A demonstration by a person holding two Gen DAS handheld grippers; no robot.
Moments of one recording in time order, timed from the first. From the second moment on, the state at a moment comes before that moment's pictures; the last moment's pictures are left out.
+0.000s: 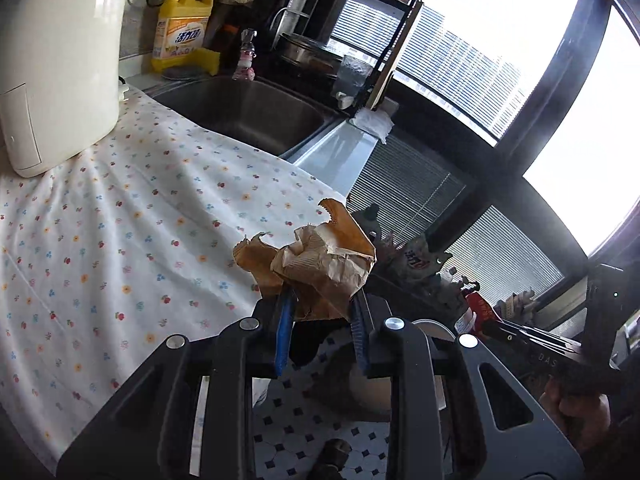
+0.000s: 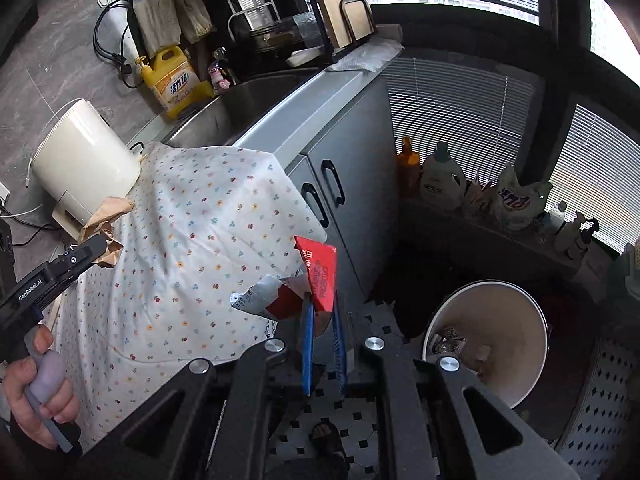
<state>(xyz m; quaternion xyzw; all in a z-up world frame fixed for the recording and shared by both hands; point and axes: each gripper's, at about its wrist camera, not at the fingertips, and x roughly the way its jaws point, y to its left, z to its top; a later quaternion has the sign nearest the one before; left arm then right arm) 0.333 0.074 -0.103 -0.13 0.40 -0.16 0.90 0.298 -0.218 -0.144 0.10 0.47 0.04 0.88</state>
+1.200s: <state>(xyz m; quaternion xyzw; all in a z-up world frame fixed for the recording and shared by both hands) 0.310 -0.240 -0.208 -0.09 0.52 -0.25 0.81 0.239 -0.490 -0.192 0.13 0.51 -0.04 0.85</state>
